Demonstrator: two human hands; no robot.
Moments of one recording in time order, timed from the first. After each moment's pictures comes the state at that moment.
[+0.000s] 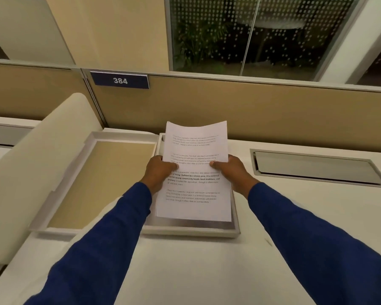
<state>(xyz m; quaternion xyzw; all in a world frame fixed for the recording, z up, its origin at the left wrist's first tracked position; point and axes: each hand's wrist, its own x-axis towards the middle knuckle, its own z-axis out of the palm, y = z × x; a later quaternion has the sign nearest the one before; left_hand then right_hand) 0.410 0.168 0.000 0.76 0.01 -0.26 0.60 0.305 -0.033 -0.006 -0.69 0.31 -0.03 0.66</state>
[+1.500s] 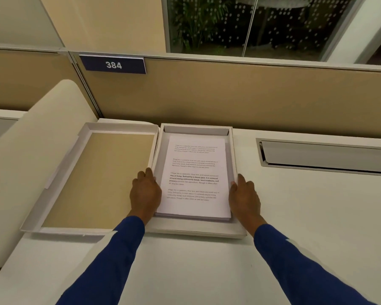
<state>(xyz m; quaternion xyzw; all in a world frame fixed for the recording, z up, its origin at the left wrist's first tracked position) 0.400 0.220 -0.105 0.97 -0.13 0.01 0.22 0.252 -0.008 -0.101 -0.87 0.40 -0.05 0.27</state>
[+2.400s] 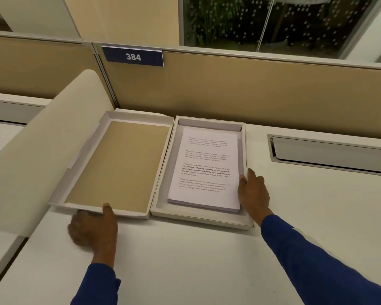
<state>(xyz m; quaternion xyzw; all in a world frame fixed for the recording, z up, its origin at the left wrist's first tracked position) 0.341 0.374 -0.118 0.88 0.33 0.05 0.35 0.247 -0.004 -0.104 -0.87 0.41 -0.04 0.26</state>
